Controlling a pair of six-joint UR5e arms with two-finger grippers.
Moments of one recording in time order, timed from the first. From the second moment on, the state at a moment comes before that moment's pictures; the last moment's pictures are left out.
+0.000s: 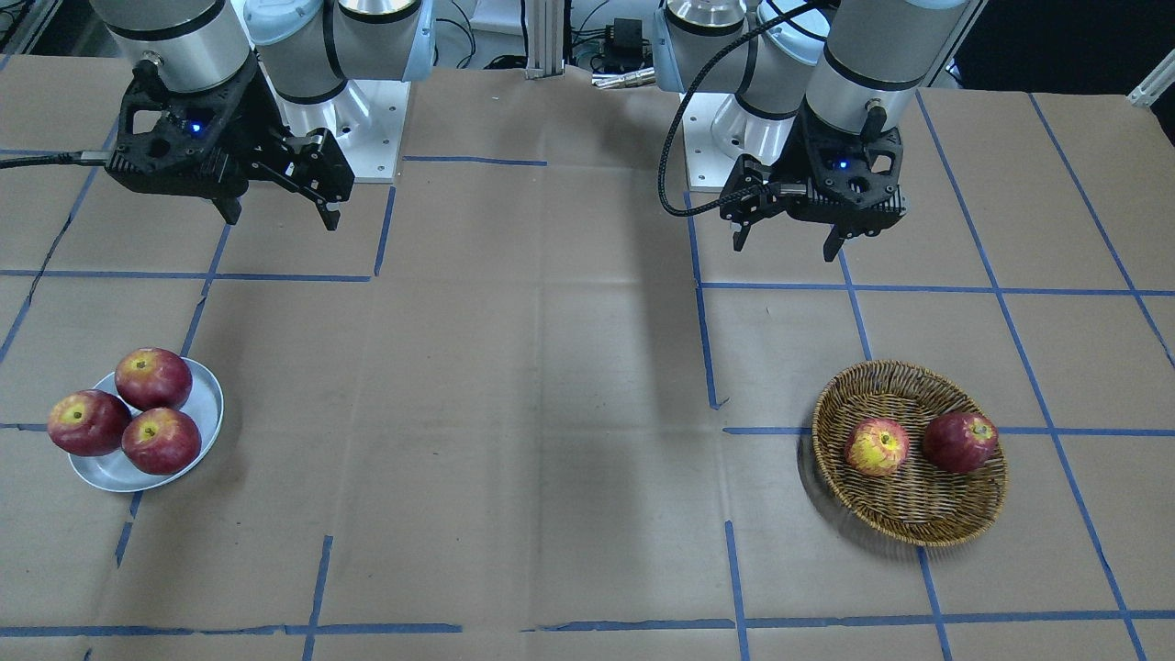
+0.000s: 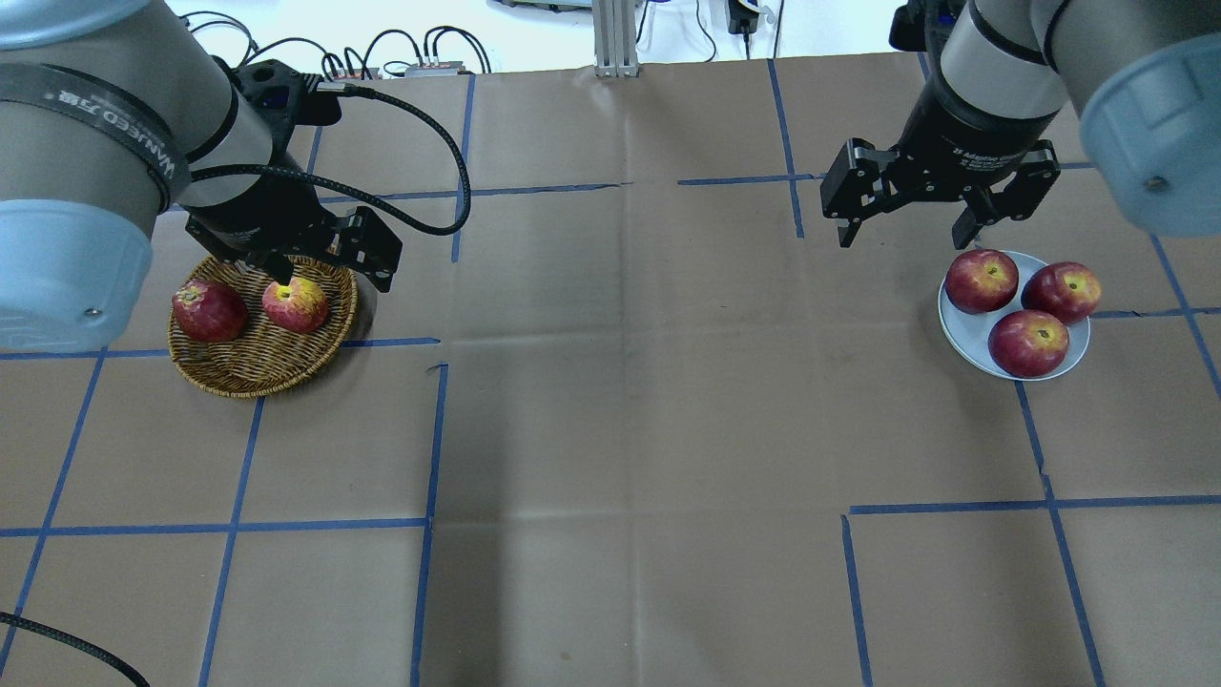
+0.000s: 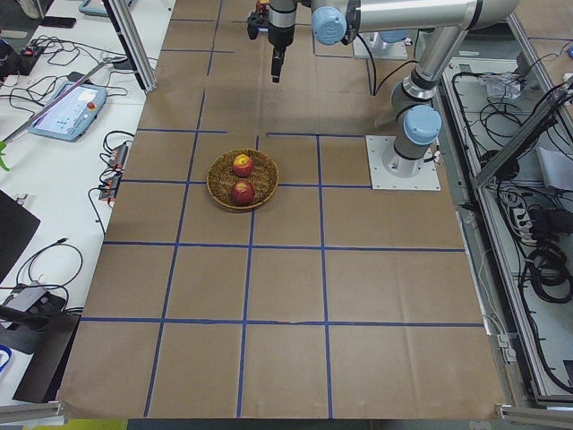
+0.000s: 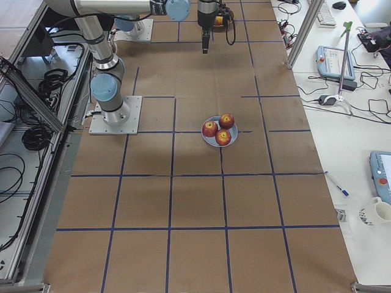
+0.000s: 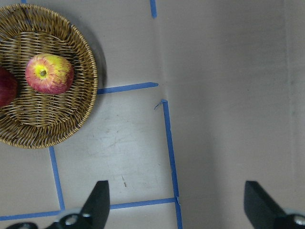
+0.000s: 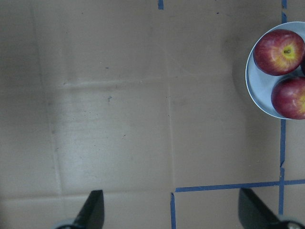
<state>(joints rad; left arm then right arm) -1.56 -1.49 -1.75 -1.40 1.56 0.14 1.58 -1.62 1.63 -1.59 -1.56 0.07</state>
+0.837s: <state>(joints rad) -1.55 -1.49 -1.76 -1.40 1.56 0.14 1.58 -1.62 1.63 -1.59 -1.56 0.07</state>
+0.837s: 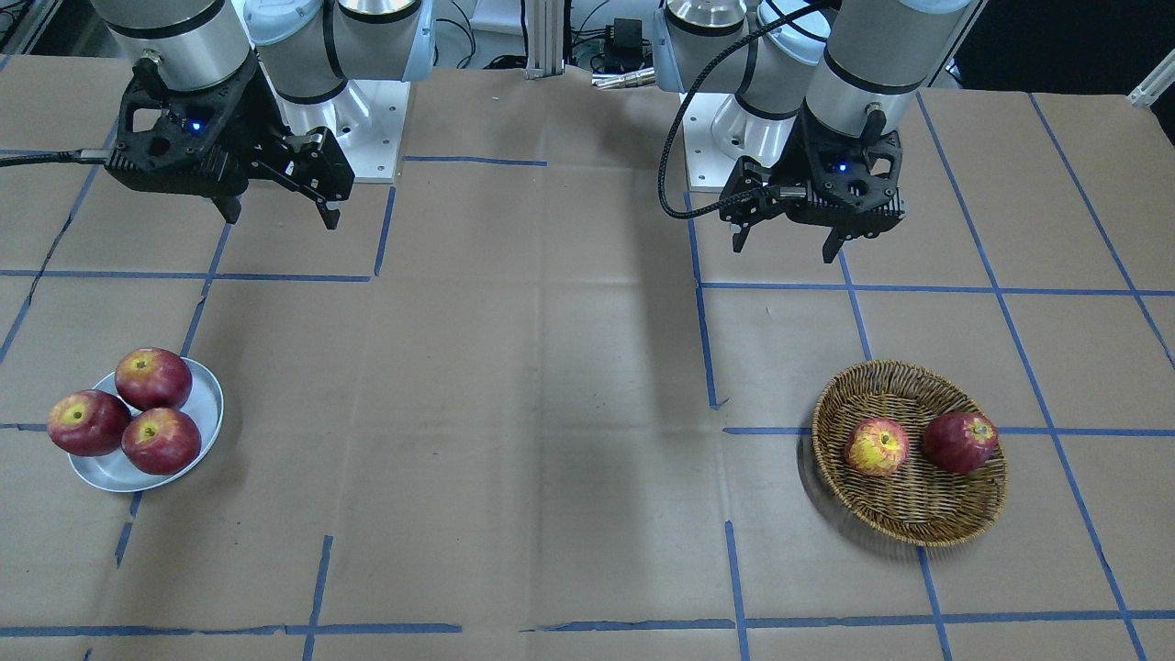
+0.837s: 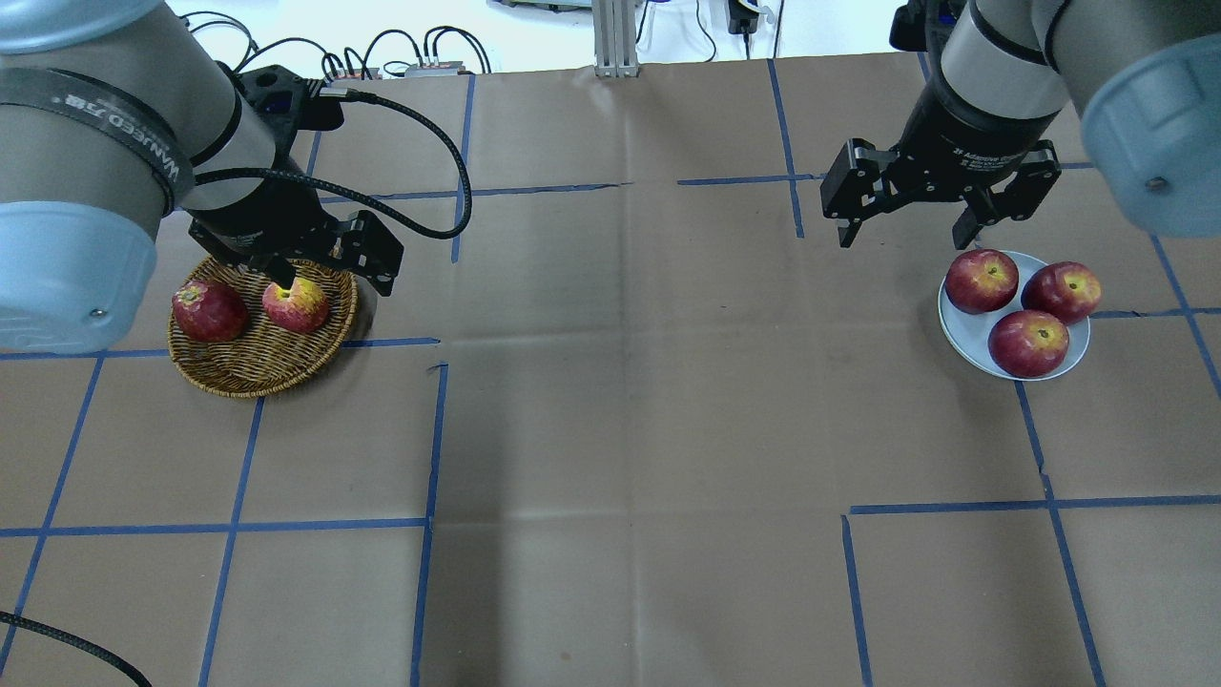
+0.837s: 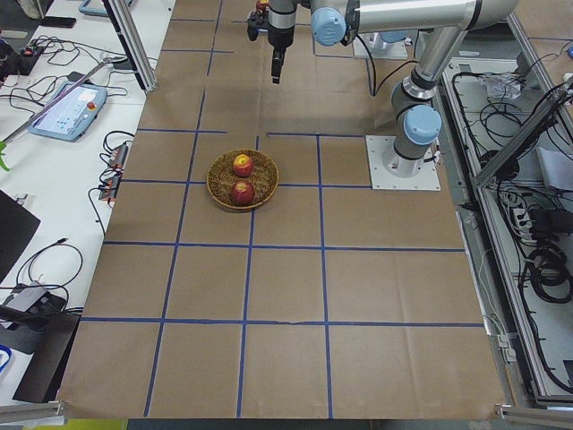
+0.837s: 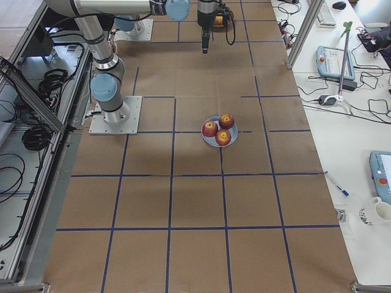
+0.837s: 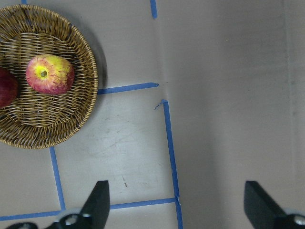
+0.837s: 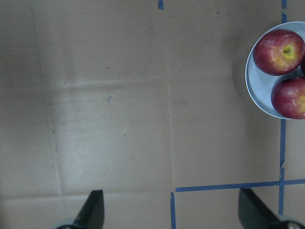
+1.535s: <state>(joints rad) -1.55 -1.49 -1.76 -1.40 1.56 0.14 1.58 -1.62 1.63 -1.59 -1.56 0.07</state>
